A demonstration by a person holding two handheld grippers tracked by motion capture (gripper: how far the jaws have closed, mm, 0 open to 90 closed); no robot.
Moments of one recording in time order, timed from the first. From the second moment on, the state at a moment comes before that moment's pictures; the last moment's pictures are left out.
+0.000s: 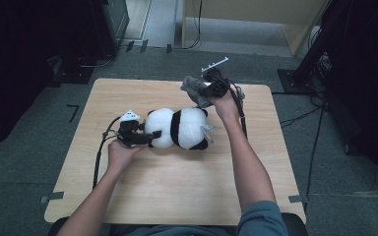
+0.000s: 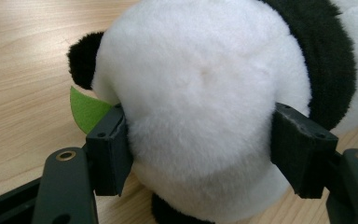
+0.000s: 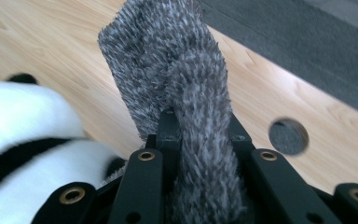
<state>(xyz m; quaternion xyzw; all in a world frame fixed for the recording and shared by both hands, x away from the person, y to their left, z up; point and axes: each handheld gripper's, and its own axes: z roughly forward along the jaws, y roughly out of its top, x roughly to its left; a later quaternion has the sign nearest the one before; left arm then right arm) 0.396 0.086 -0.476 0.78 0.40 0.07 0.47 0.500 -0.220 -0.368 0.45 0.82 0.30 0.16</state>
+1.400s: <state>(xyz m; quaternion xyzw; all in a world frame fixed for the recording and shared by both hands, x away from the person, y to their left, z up) 0.397 0.086 -0.477 0.78 0.40 0.07 0.47 0.507 -0.140 -0.396 0.41 0.86 0.29 0.10</state>
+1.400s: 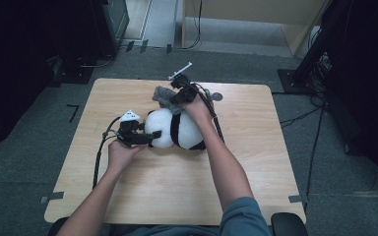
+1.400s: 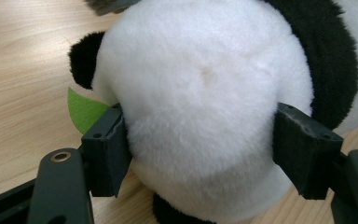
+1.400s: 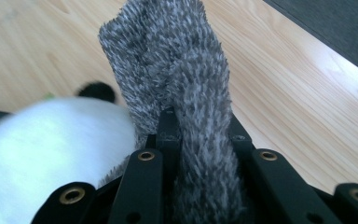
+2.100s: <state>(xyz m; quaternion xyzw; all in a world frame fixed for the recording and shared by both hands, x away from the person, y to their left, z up) 0.398 0.088 -0.479 0.79 0.39 0.07 0.48 0.506 -0.230 -0.397 0.48 0.82 0.29 0.12</state>
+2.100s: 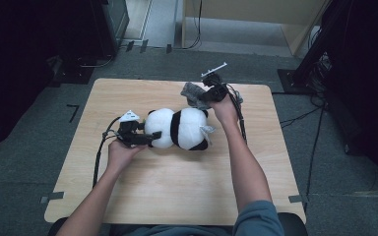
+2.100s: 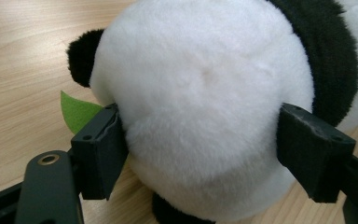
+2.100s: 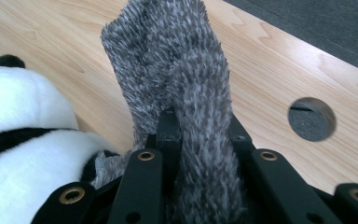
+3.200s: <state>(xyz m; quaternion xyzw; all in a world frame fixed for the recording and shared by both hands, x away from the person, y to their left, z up) 0.397 0.088 -0.479 0.78 0.39 0.07 0.47 0.445 -0.173 -0.319 0.39 0.83 0.39 0.11</state>
